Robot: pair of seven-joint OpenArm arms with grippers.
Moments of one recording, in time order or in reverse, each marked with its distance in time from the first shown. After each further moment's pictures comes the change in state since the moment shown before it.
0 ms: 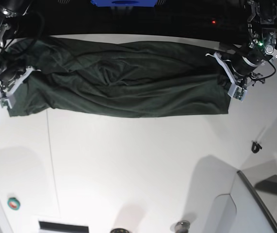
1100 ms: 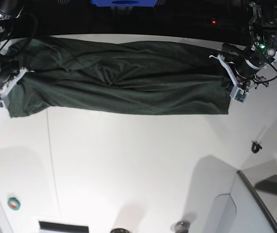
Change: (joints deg) left arm -0.8 -1.3 0.0 -0.6 1.0 0.0 -0.1; right arm 0.6 2.9 0.1 -0.9 -0.1 0.0 0.1
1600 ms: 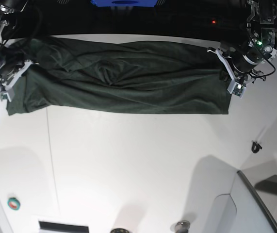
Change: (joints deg) left arm 1.1 0.3 0.5 -1.4 0.2 0.0 0.0; right arm -2.3 -1.7 -0.1 0.0 -0.2 0.0 0.1
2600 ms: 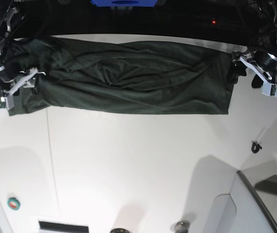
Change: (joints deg) left arm -1.7 1.2 -17.2 -7.3 -19.2 -8.6 0.5; right arm -4.2 -5.3 -0.1 9.2 0.4 0.1 18.5
